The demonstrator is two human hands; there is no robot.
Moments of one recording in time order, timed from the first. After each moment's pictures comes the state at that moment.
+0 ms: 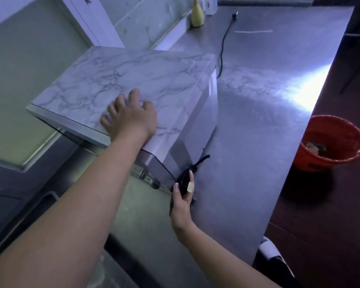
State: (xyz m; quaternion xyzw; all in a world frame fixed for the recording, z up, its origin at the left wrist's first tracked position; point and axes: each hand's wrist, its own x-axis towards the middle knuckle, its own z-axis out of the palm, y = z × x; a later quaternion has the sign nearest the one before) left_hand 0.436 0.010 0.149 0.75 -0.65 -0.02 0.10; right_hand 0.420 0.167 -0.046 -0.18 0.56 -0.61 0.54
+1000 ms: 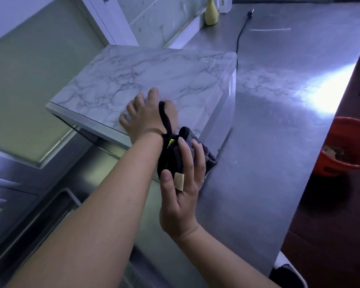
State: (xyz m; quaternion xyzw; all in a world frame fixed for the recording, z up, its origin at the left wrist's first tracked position) left_hand 0.433 0.015 0.149 0.75 -0.65 -0.04 0.10; right_hand 0.430 0.158 0.072 -0.38 0.54 -0.72 0.22
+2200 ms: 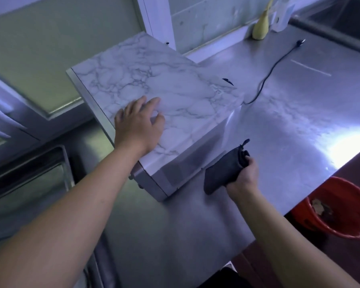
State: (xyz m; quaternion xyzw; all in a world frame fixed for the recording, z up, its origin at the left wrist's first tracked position) left_hand 0.440 0.022 0.146 0.76 -0.64 -0.03 0.12; right_hand 0.201 0.048 0.018 0.05 0.55 -0.53 0.64
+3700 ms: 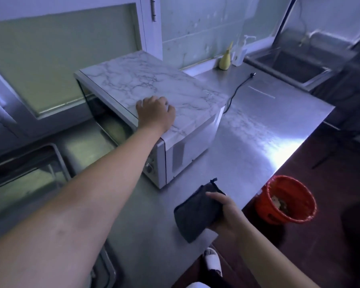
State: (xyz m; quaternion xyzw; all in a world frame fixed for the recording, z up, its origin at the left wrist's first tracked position) left_hand 0.438 0.036 0.151 0.72 -0.66 -0.03 0.21; right_hand 0.230 0.234 0.048 -0.08 0.52 -0.36 0.77
